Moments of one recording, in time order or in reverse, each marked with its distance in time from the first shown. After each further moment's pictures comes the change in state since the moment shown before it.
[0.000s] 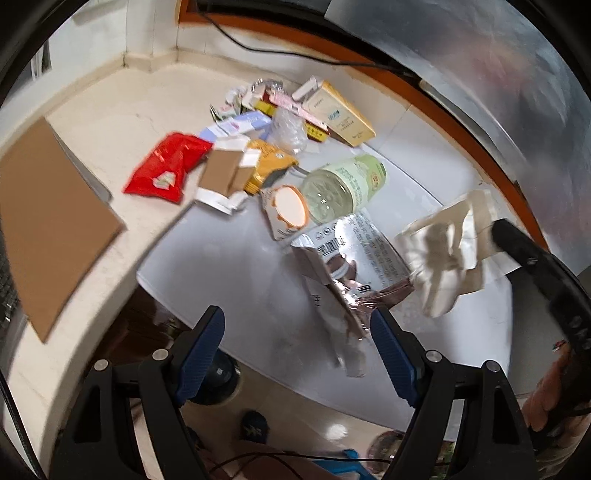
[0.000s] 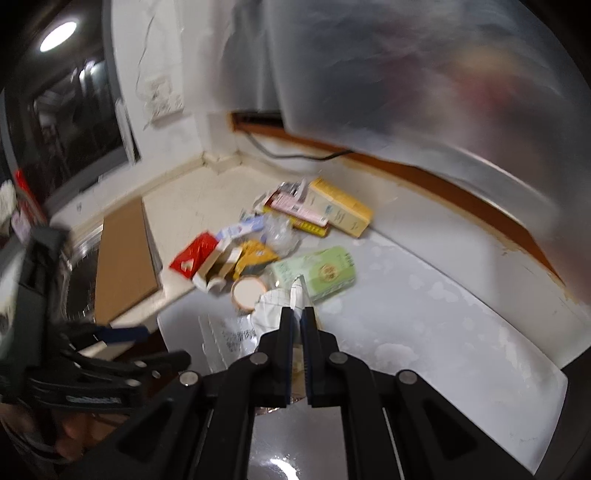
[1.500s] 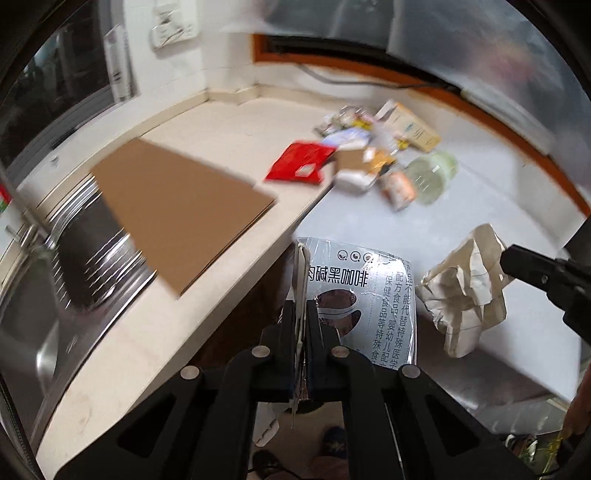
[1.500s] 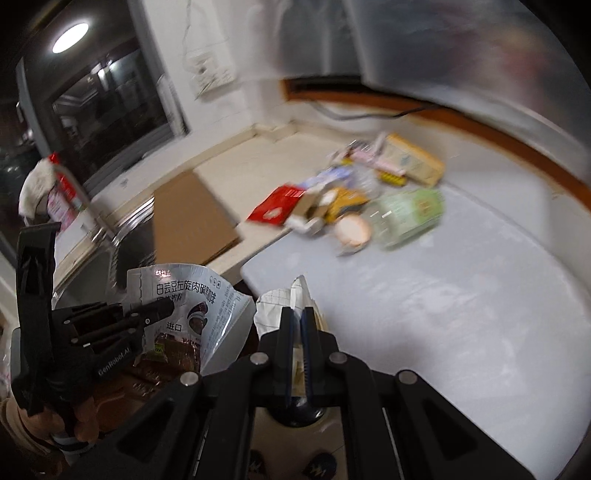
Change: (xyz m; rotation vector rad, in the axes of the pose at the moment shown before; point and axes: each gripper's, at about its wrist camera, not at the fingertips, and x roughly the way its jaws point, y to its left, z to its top) left arm -0.078 0.084 -0.101 0.062 -0.177 0.319; right arm -0.001 0.105 -0.068 0.003 0.112 0.160
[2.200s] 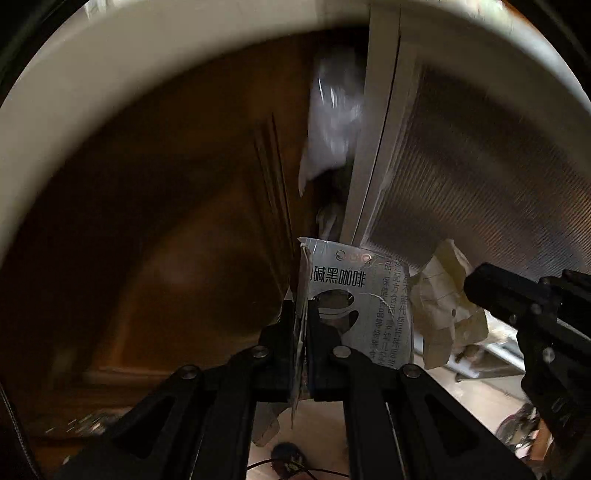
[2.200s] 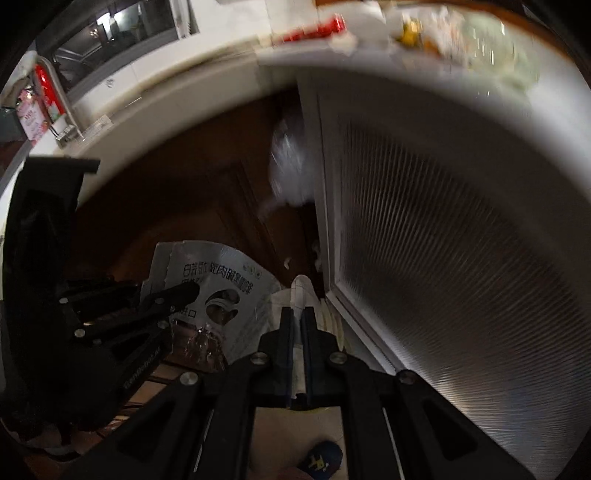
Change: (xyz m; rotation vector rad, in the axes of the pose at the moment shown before) left arm 0.205 0.025 -0.126 0.082 0.125 0.037; right arm 0.195 0.035 -0.153 -0.056 0.115 -0.045
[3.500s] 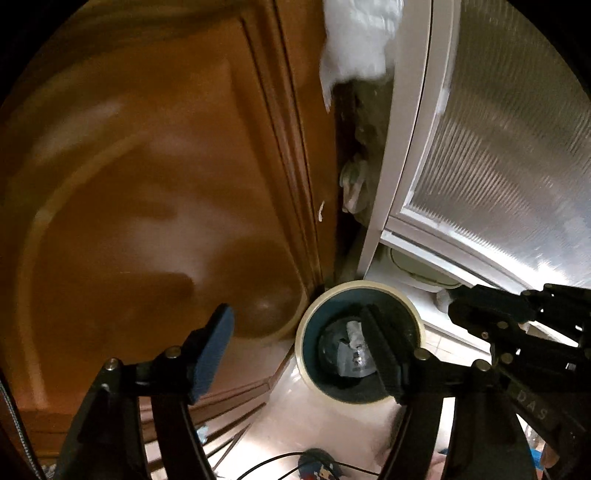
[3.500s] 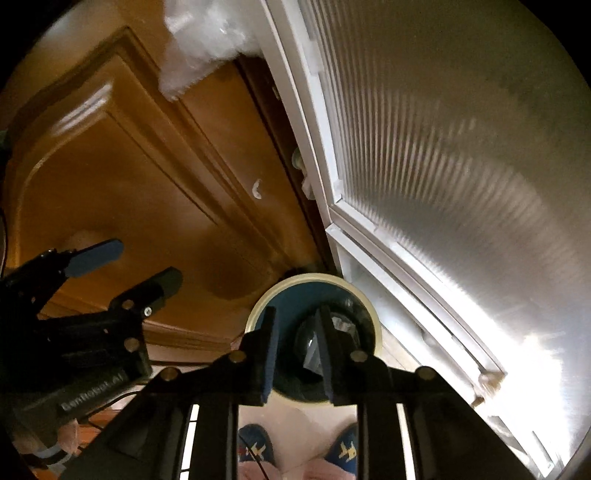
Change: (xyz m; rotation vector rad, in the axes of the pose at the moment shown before) left arm 0.054 0.021 -0.020 0.061 0.033 0.057; right arm 0.121 -0.018 -0.036 0.149 0.161 0.036
